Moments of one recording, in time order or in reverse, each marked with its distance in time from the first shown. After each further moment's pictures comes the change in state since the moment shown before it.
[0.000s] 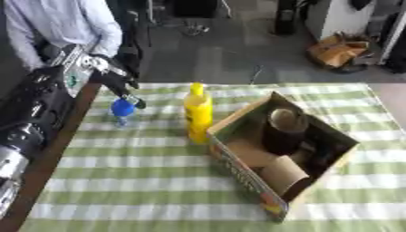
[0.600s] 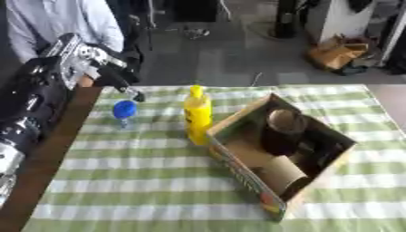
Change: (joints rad) left arm -0.021 0.009 -0.002 -0.055 0.009 -0.033 0.001; right arm 0.009 -0.007 0.000 0.000 0.004 -0.004 0.001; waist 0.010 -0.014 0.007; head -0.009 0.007
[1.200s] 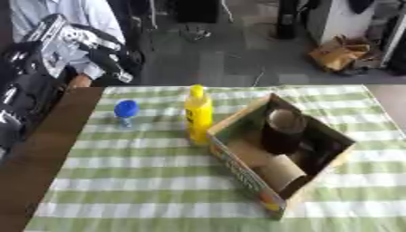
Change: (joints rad) left arm -0.005 0.015 -0.035 -0.045 0.019 -0.027 0.003; right arm 0.008 -0.001 0.000 0.000 0.006 -0.010 0.001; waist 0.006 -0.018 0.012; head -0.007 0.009
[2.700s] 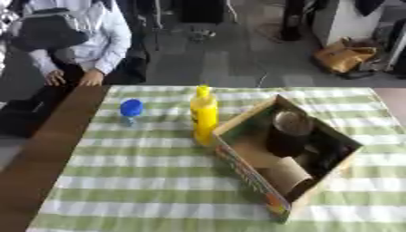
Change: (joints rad) left arm 0.413 0.191 0.182 -1.078 0.382 0.069 0.299; right arm 0.002 -0.002 -0.036 0.000 0.001 -0.015 0.002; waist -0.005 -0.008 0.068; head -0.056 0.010
